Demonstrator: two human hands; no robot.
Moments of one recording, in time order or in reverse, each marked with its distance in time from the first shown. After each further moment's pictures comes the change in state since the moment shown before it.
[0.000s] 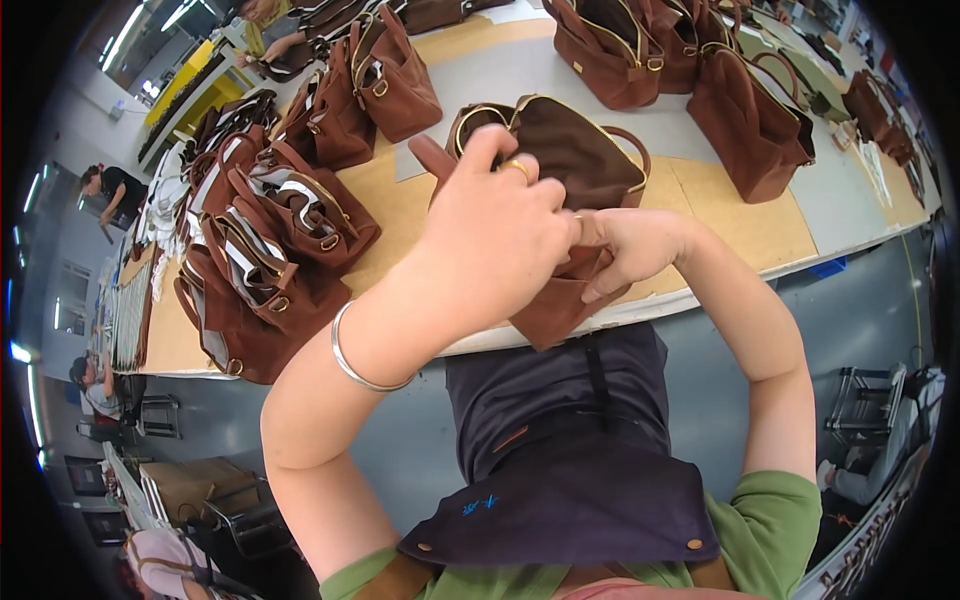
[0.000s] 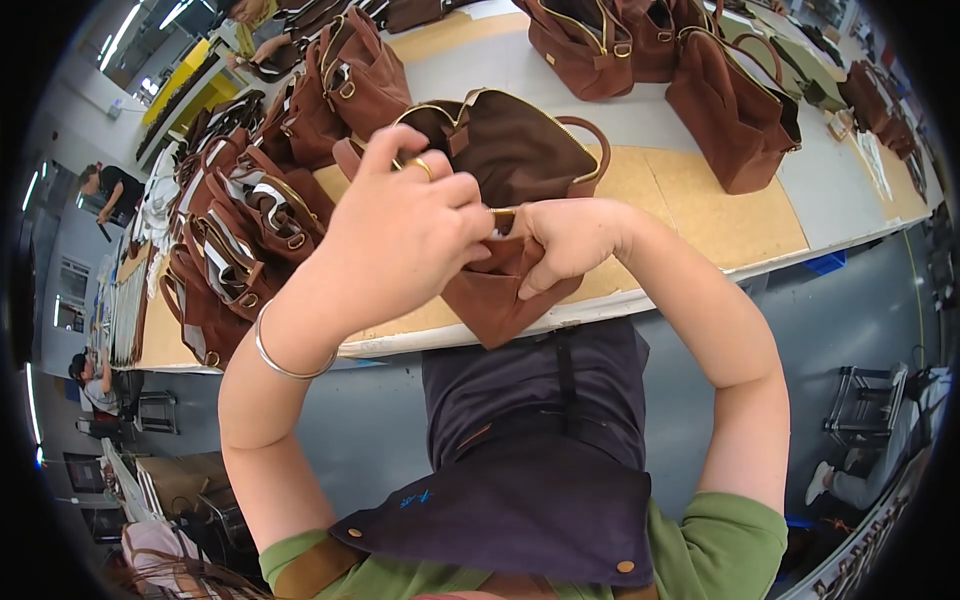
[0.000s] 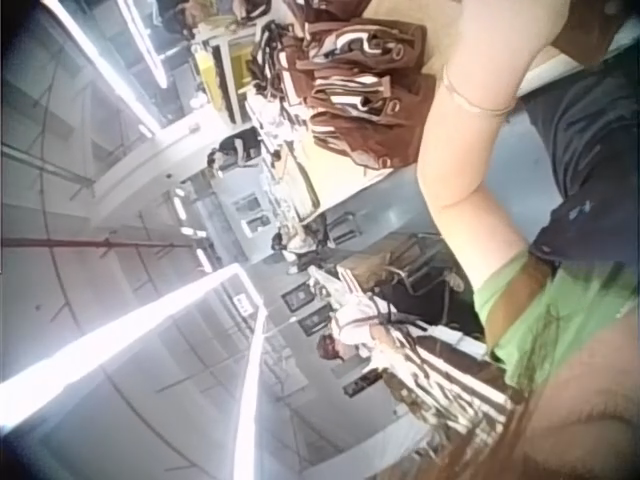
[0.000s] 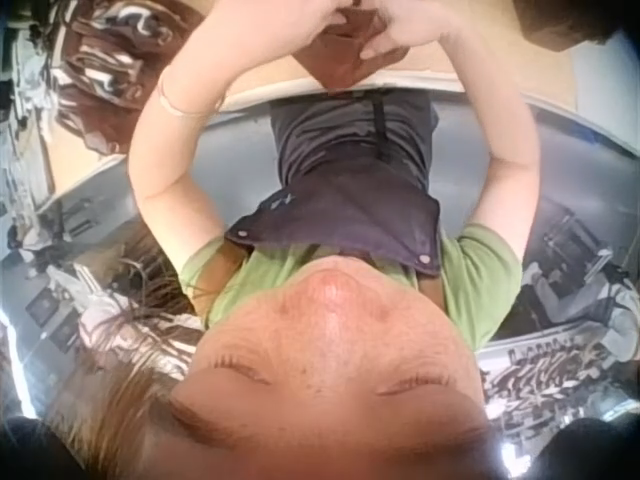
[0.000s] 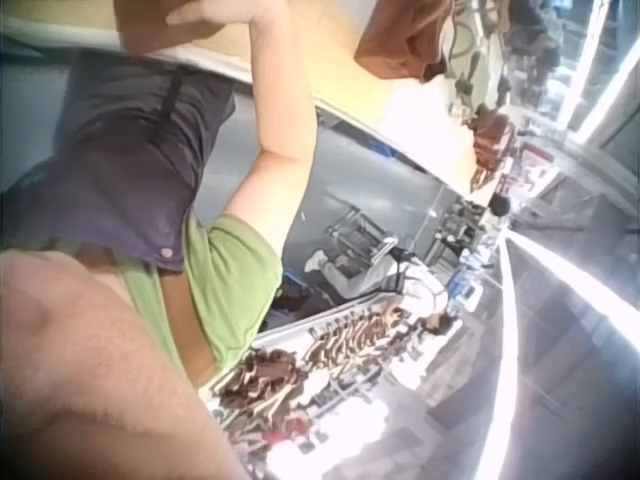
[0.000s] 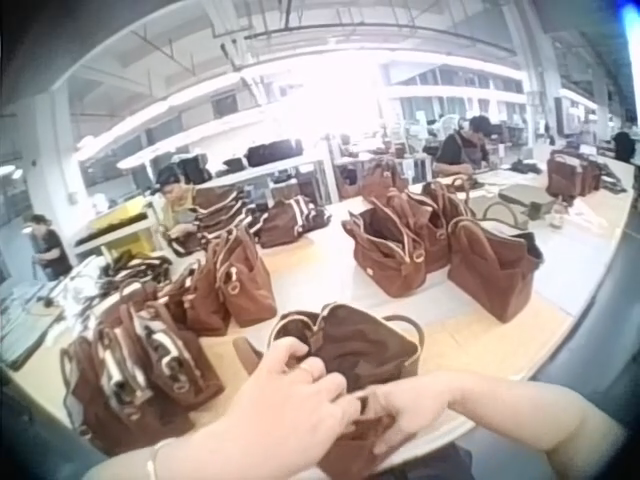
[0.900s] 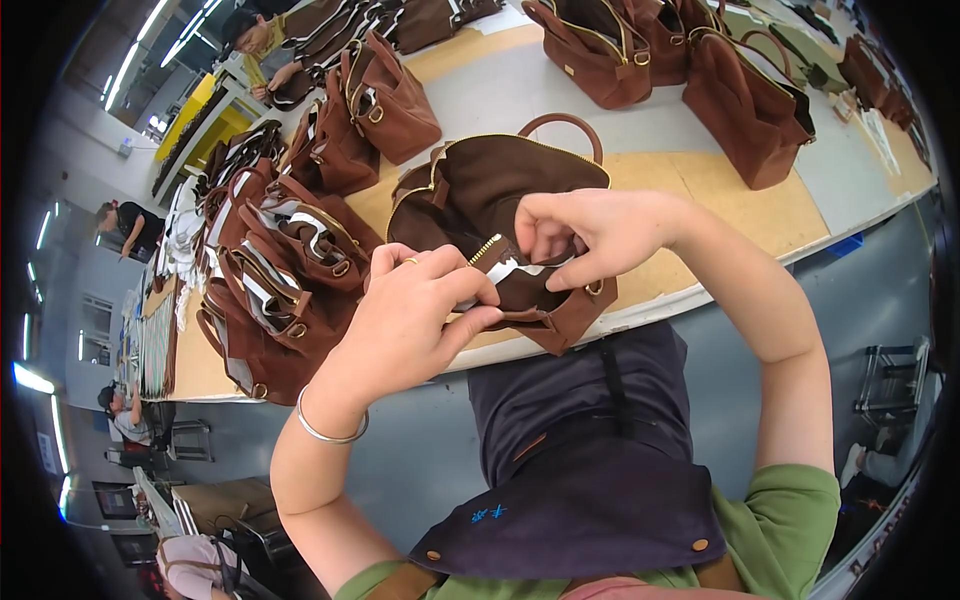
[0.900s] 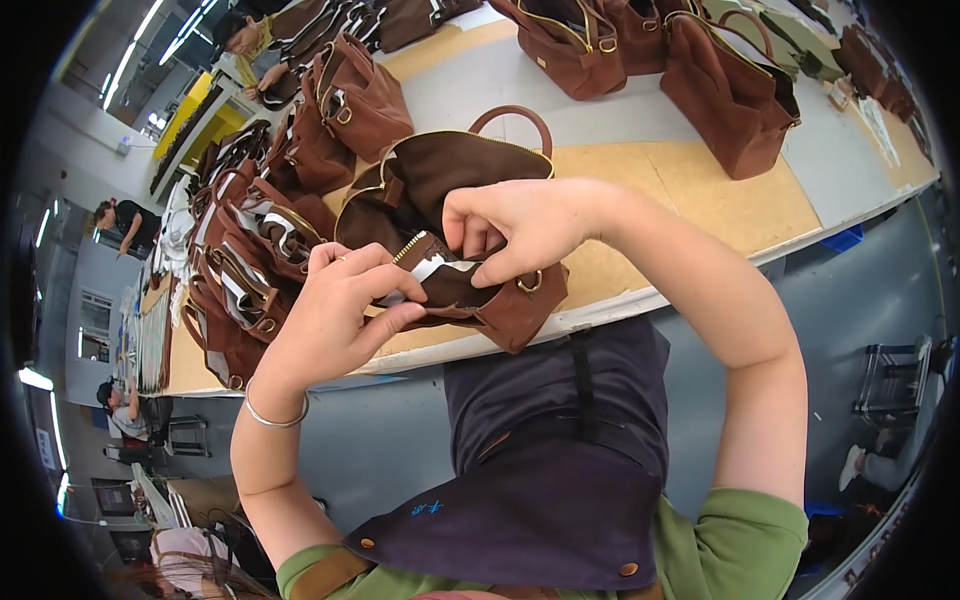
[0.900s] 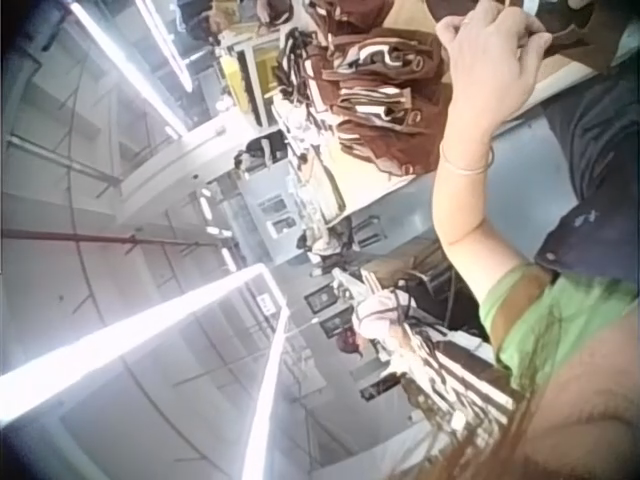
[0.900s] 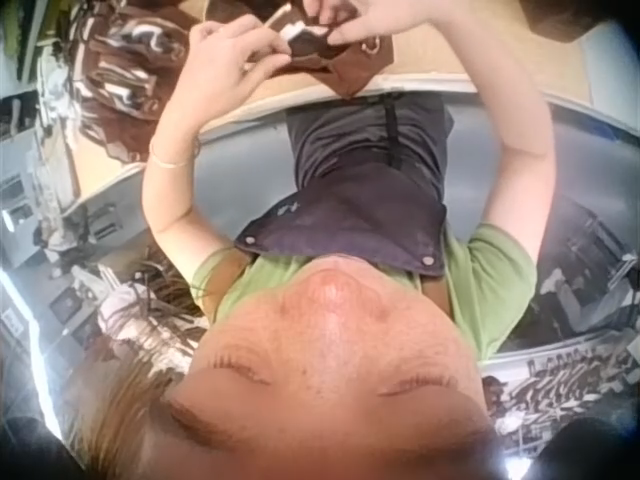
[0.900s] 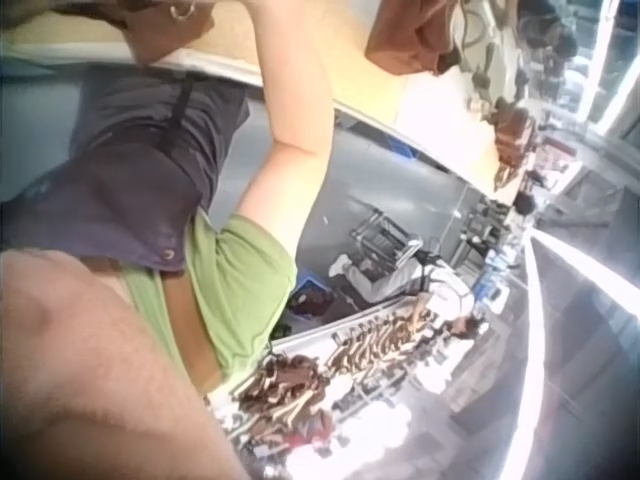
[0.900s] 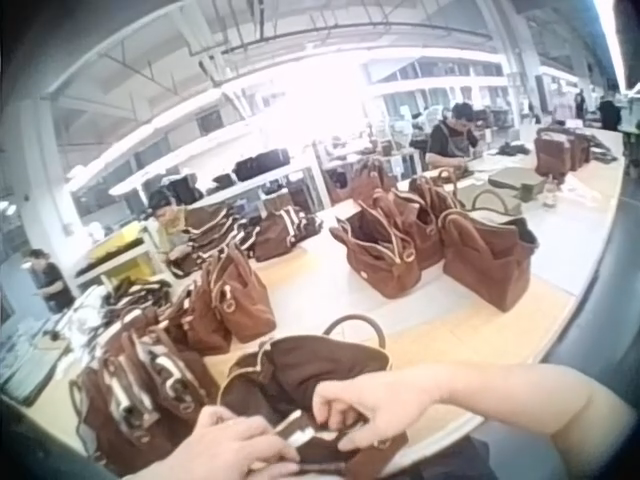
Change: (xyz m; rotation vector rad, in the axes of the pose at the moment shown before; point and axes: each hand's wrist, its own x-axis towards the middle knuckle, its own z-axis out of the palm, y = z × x) left_hand -0.056 -0.006 -0.021 -0.530 -0.248 -0.313; right_hand 0.012 -0.020 -0.018 0.271 -0.086 -0.141
